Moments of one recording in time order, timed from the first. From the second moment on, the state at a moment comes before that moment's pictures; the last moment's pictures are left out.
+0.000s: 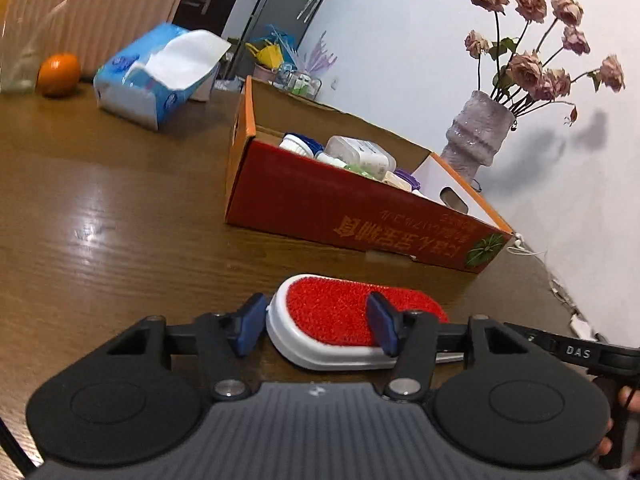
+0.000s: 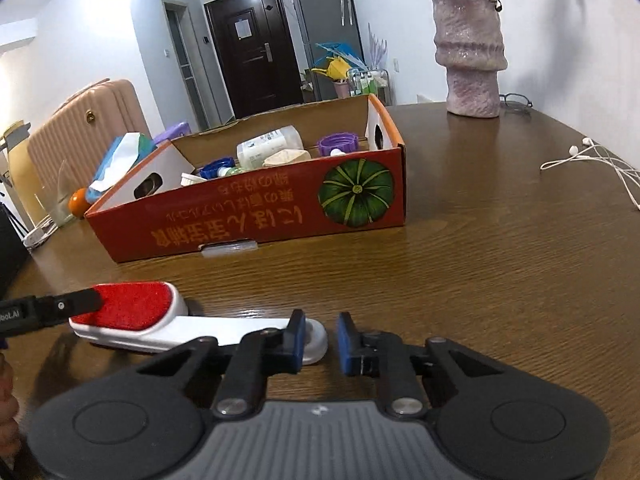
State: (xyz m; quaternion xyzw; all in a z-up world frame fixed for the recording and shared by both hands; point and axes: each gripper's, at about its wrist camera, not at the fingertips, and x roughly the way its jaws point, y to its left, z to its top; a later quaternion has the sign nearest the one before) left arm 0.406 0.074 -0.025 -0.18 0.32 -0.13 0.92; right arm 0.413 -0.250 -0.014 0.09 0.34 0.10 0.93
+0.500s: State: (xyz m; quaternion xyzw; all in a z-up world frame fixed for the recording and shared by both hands) left arm 0.370 0.062 -0.001 -0.17 0.26 -0.10 0.95; right arm 0.389 -0.247 0.003 0.10 0.32 0.09 0.94
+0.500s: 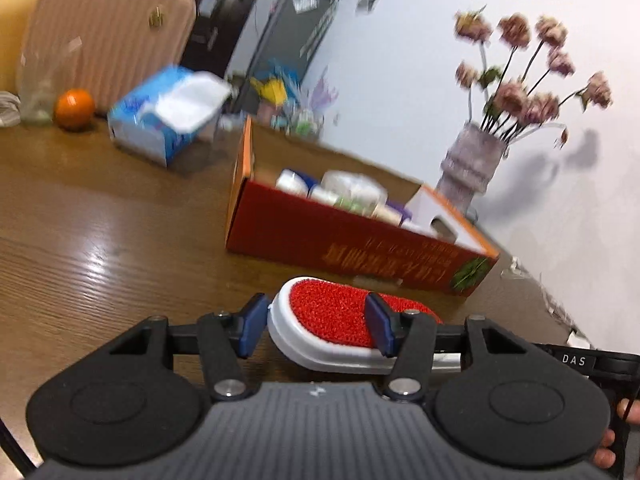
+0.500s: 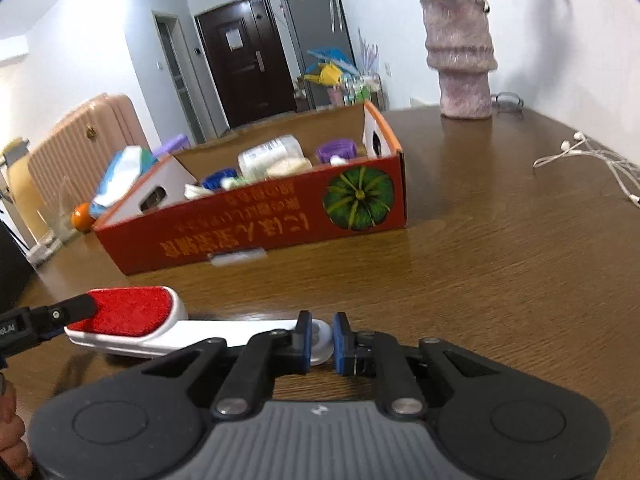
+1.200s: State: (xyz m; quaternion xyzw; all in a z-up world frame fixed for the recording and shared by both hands) left arm 0.169 0.029 0.084 -0.17 0.13 -0.07 0.97; right arm 0.195 -0.258 0.086 0.08 0.16 0.11 0.98
